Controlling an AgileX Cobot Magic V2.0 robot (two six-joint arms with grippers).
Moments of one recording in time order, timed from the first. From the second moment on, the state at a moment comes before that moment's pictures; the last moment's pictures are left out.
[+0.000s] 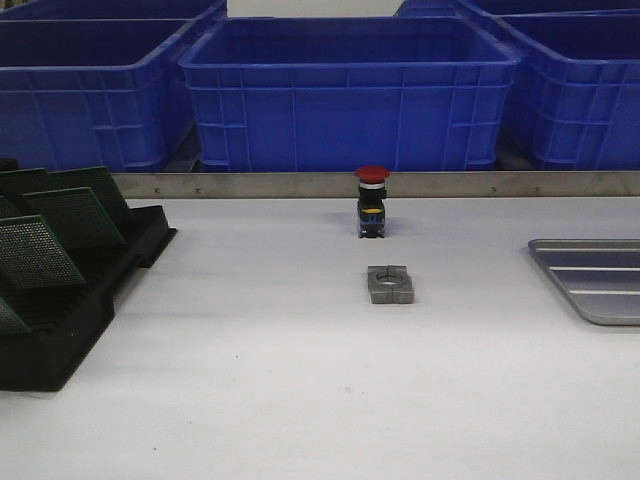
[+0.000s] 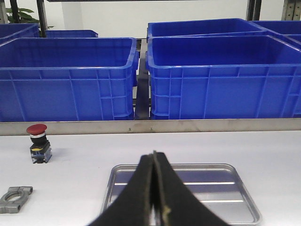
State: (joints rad) left arm -0.04 1.46 -0.85 -0.43 0.81 1.61; right arm -0.05 -0.01 0.03 -0.08 -0.03 0.10
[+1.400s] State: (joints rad) left arm -0.09 1.15 -0.87 -0.79 0.99 1.62; right arm -0.05 -0.01 0.03 -0.08 -0.03 0.10
